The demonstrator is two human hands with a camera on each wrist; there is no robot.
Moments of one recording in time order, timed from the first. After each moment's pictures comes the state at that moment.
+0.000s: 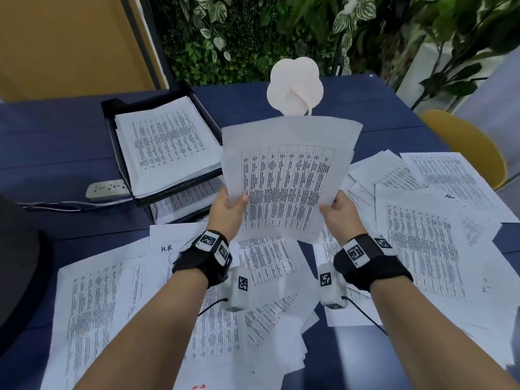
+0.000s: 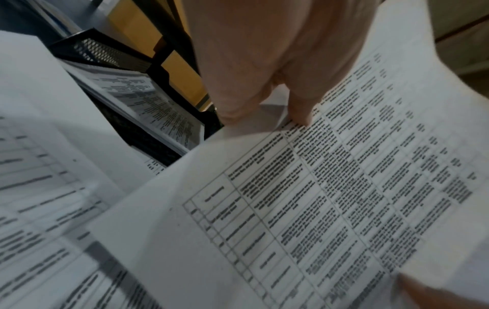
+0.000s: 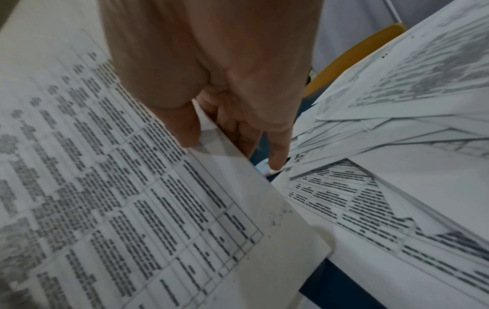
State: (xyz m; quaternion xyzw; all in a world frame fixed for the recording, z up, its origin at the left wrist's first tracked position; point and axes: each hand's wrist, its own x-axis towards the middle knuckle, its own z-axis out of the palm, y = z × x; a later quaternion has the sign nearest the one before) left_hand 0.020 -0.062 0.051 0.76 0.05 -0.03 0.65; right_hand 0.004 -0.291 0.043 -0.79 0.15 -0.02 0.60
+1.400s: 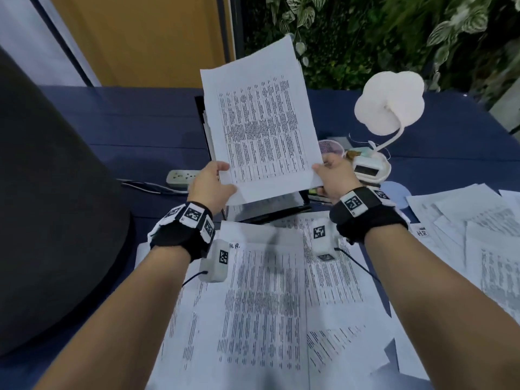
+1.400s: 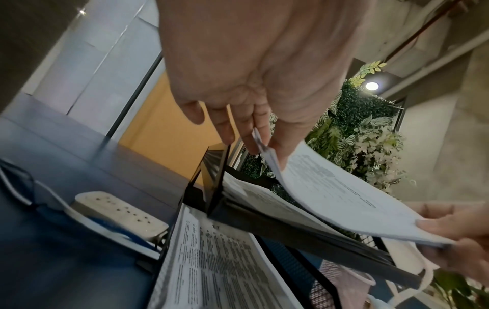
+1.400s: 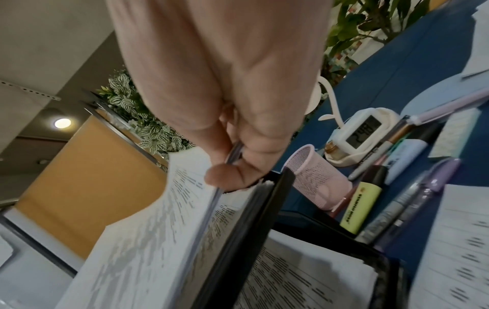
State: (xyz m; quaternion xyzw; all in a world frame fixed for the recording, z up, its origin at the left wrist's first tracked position) left_hand 0.051 0.119 0.100 0.89 0.16 0.04 0.42; right_hand 0.116 -0.122 0.096 -0.78 0.07 0.08 0.62
